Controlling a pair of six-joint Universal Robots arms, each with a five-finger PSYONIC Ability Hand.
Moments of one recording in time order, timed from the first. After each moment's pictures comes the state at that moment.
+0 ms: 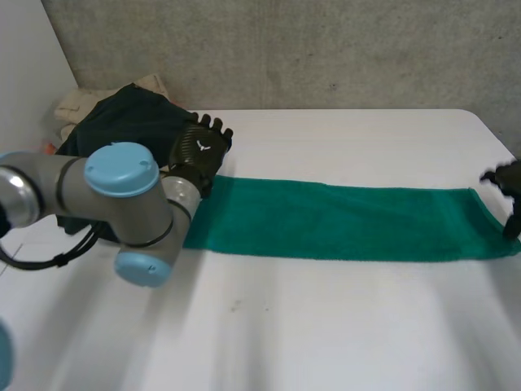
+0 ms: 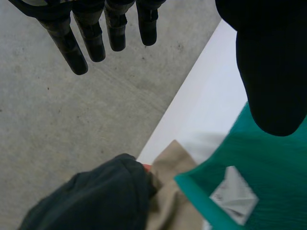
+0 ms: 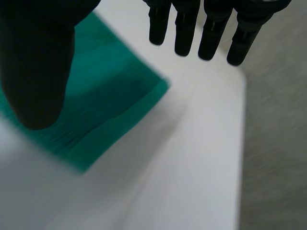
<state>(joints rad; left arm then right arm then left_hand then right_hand) 4.18 -2.28 -1.23 3.50 -1.61 3.78 1.38 -1.02 1.35 0.13 1.28 2.42 0.20 0.21 0.21 0.20 0.05 0.29 0.29 0.29 0.29 0.12</state>
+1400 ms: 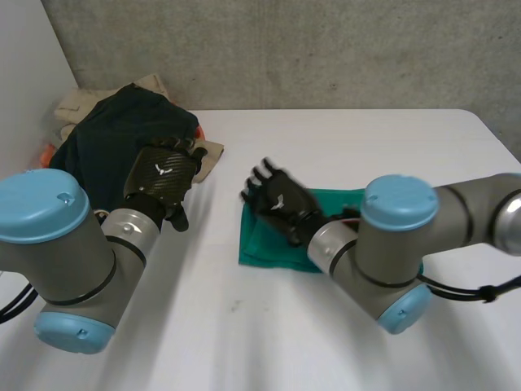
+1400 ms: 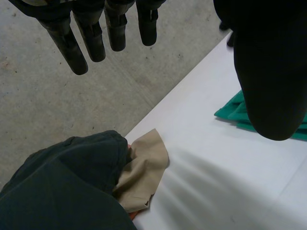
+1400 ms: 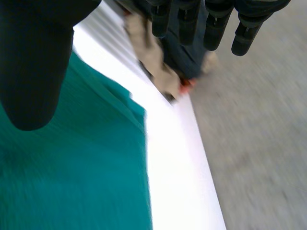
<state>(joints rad) 4.23 -1.91 -1.69 3.52 -1.60 3.58 2.18 -0.87 1.34 -0.30 1.26 2.23 0.20 0.21 0.21 0.20 0.05 0.22 0.21 0.21 0.22 0.05</state>
